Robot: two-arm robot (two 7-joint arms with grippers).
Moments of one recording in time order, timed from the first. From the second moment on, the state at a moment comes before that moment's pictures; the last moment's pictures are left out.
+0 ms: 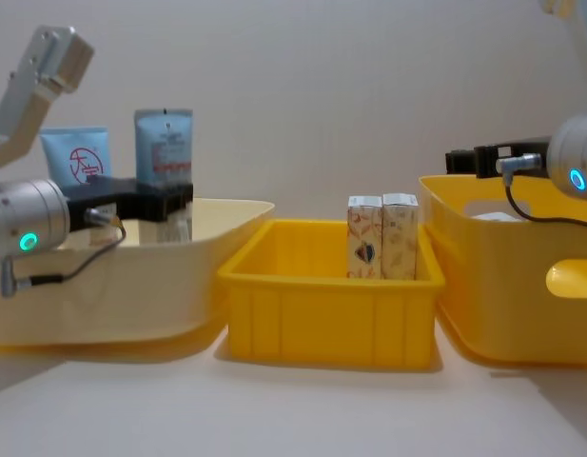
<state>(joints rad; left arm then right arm) -0.67 0.27 0.35 -0.97 -0.31 -0.07 -0.43 0.40 0.02 -0.22 -1.49 -0.04 0.43 -0.11</state>
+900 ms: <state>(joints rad) -0.77 0.27 0.31 -0.94 -0.32 -0.26 -0.55 0.40 0.02 -0.22 -1.49 -0.04 0.43 -0.11</state>
